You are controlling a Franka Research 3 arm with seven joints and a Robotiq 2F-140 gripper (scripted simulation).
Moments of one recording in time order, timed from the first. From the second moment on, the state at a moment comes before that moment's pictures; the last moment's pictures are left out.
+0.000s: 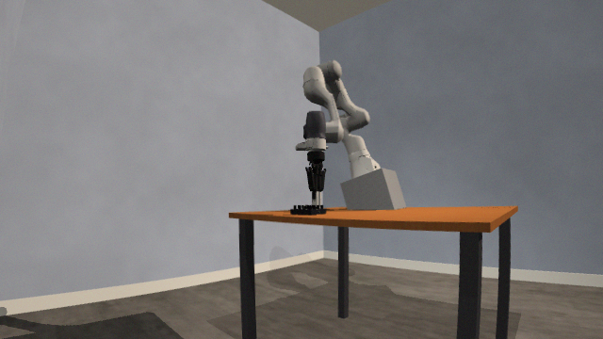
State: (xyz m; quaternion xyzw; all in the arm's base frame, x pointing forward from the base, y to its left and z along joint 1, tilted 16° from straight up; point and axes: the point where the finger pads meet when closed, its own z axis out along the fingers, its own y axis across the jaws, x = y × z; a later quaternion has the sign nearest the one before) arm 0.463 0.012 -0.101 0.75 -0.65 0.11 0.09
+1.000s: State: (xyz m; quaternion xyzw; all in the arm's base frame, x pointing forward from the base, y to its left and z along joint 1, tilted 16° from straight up) arm 0.463 0.012 -0.101 0.75 -0.65 0.11 0.09
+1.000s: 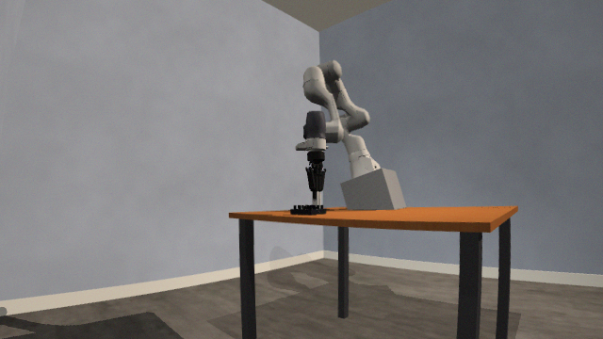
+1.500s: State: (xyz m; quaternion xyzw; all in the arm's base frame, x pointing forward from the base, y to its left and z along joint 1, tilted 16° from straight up) arm 0.463 0.012 -0.101 0.75 -0.65 0.11 0.09
